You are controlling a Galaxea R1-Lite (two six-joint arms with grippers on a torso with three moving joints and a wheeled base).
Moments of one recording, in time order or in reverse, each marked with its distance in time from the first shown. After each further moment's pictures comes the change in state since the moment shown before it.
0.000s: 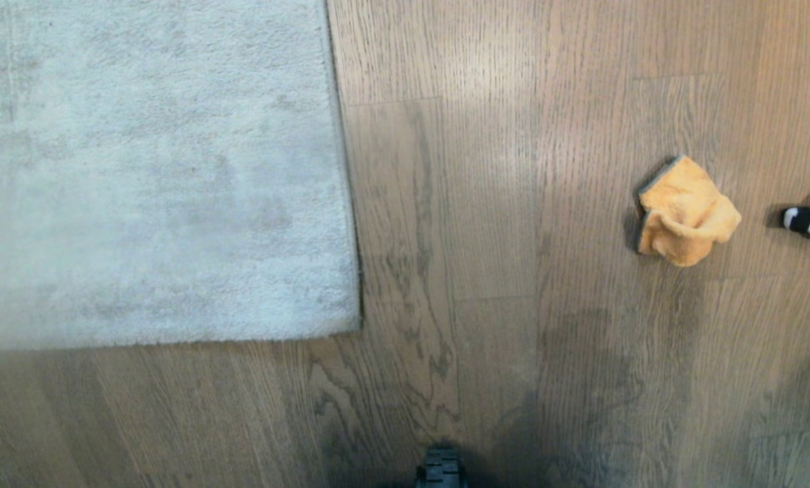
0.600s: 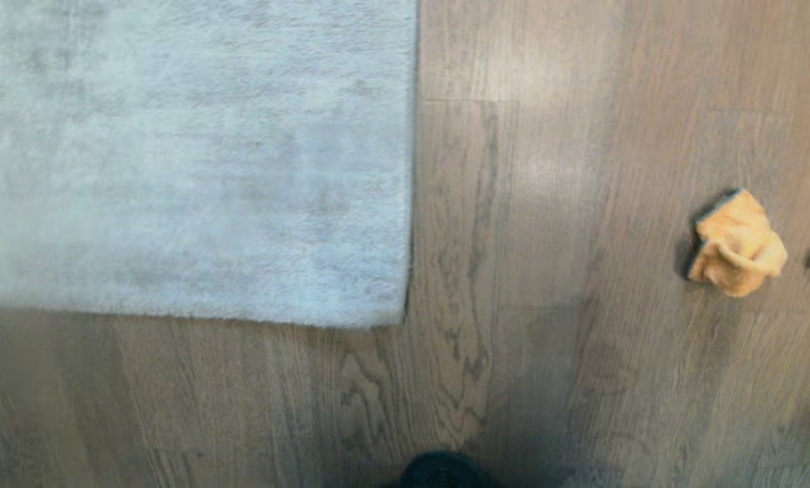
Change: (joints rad) left arm 0.000 0.000 0.000 0.000 0.000 -0.001; right arm 0.000 0.000 0.000 0.000 0.000 -0.001
